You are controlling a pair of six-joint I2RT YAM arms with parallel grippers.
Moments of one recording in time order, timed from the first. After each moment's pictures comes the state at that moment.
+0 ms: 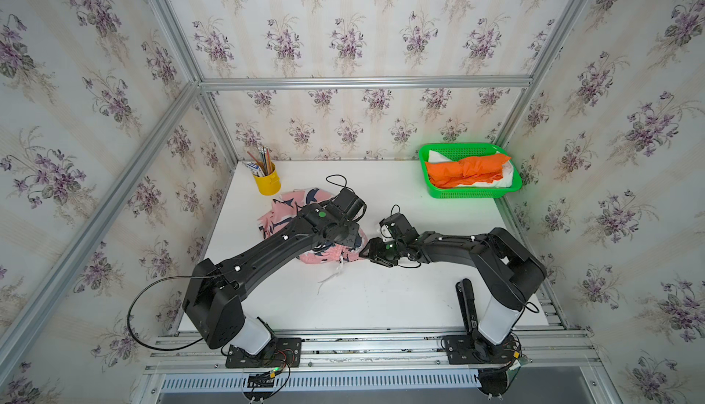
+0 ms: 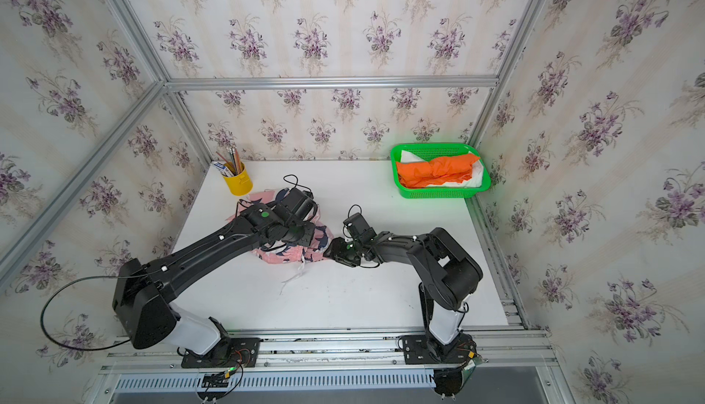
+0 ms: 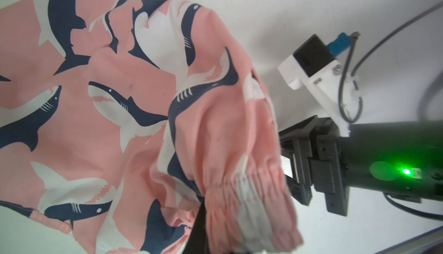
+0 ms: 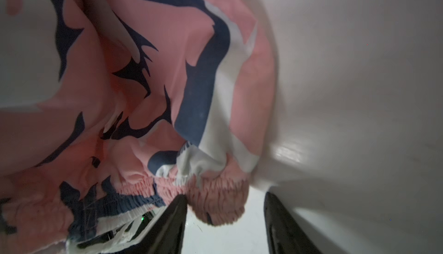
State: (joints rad) left arm -0.72 1.51 1.30 -0.88 -0.17 -0.40; right arm 0.71 1.82 0.87 0.06 -0.49 0.92
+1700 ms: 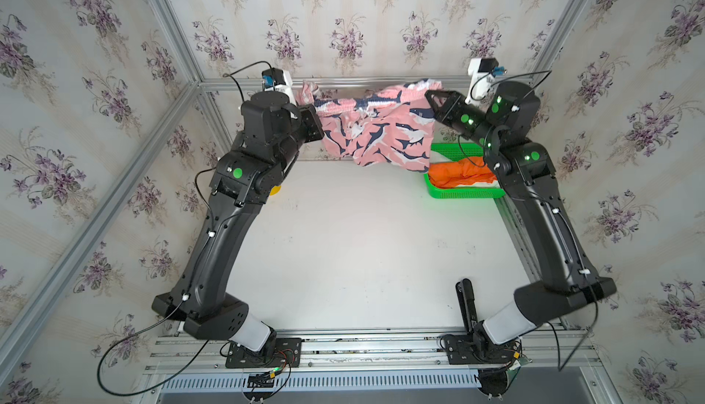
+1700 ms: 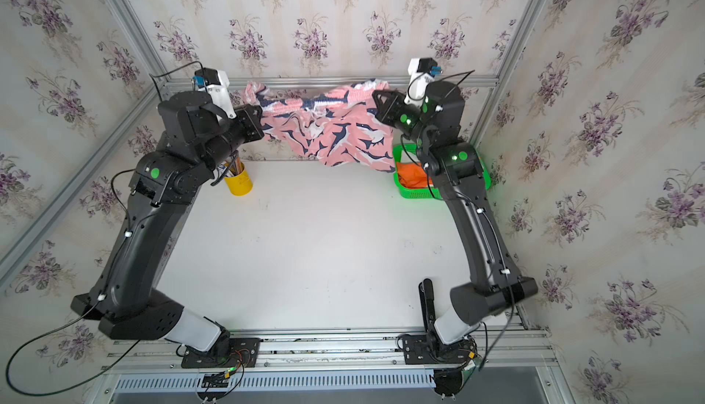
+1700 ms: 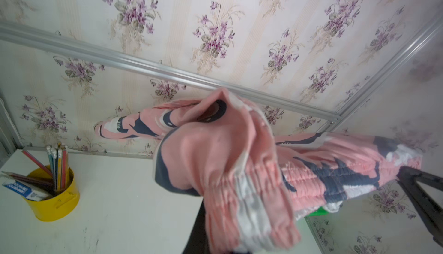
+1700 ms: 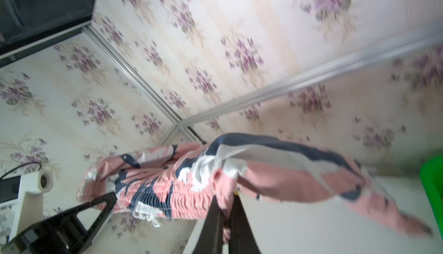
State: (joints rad) left arm -0.44 1.41 1.91 -0.76 -0.18 -0.46; right arm 0.34 1.39 1.69 -0.43 -0.27 0.65
